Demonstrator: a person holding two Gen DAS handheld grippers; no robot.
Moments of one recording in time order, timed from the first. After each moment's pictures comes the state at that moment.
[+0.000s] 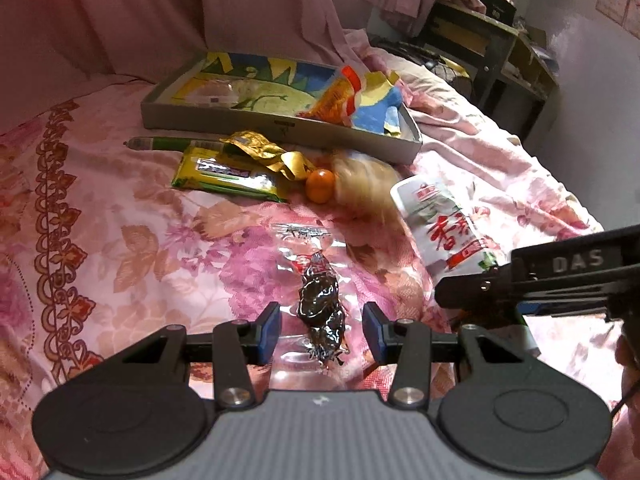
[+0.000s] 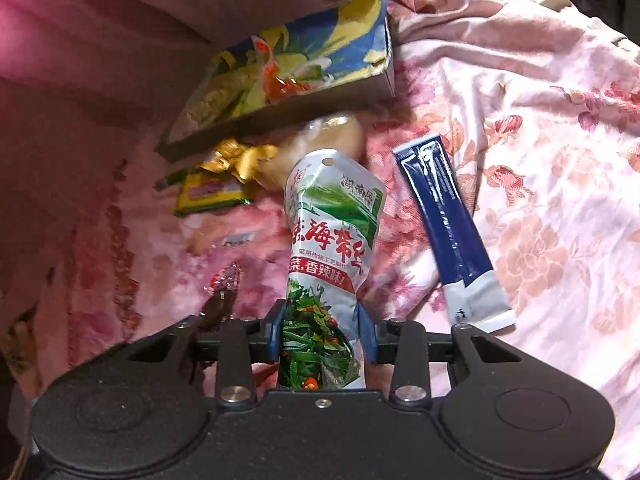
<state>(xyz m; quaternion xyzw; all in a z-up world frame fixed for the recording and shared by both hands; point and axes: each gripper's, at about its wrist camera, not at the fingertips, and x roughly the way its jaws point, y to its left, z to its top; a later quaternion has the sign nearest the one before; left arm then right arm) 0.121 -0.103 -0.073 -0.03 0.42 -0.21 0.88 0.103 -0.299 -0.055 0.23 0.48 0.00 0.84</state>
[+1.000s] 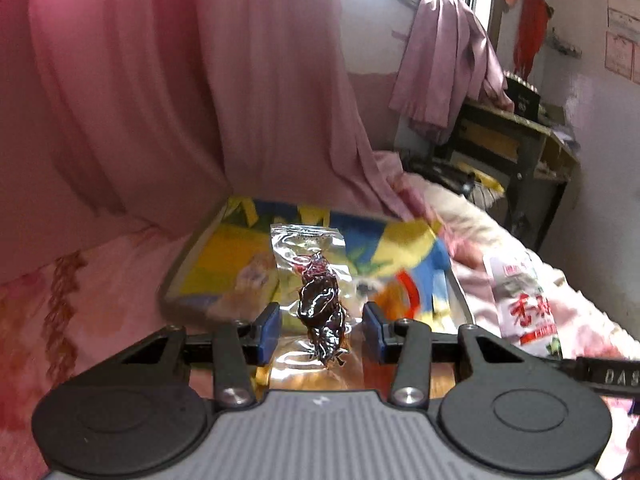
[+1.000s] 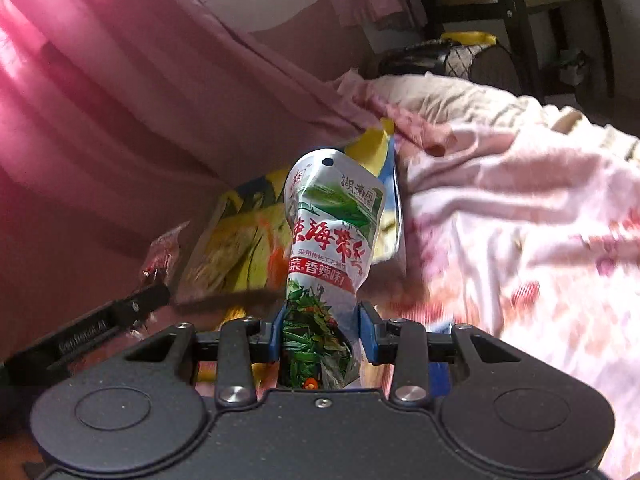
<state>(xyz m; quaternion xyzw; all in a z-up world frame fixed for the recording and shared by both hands) 0.250 -0.111 -0.006 -0.04 0.28 -0.18 0.94 0.174 -0.338 -0.023 0.24 0.32 -0.04 0.92</state>
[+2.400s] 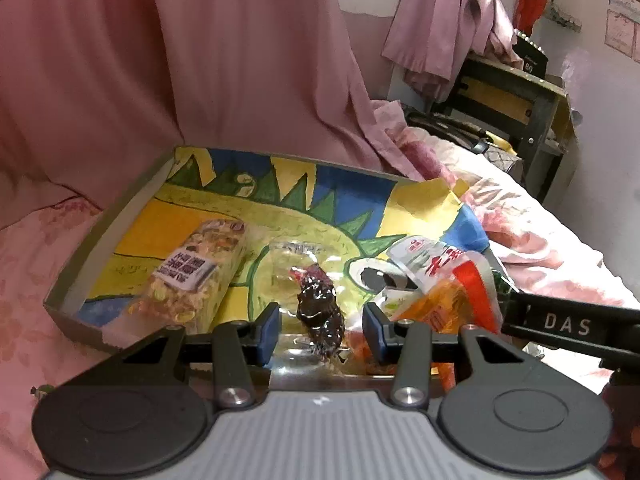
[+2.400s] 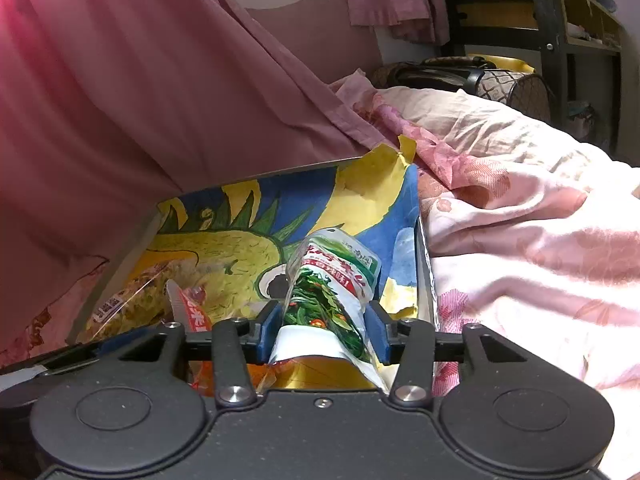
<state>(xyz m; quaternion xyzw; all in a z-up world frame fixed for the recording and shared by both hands) 0.344 -0.145 -0.085 -0.03 0.33 -0.21 0.92 0.298 -0.340 -0.086 0.16 0.31 -0.07 0.93</state>
